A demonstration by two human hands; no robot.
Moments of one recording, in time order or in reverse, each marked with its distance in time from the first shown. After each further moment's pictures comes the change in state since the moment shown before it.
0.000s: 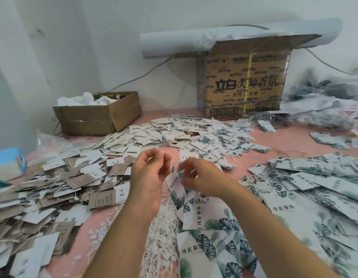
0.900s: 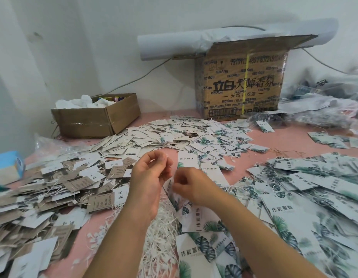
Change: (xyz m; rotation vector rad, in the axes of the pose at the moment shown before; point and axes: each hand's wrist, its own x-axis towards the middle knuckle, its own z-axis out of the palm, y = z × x) left_hand -0.002 0.000 -0.001 0.037 -0.069 -0.021; right_hand 0.003 -0.003 0.024 -0.004 0.013 -0.041
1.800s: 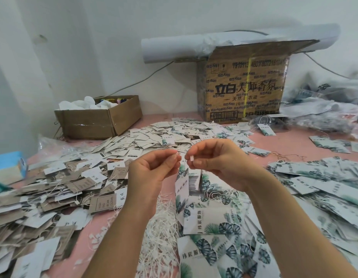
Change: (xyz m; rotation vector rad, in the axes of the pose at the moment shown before) left_hand -0.007 0.013 0.001 0.098 -0.077 0.160; right_hand -0.022 -0.016 -0.073 0.971 -0.064 -0.123
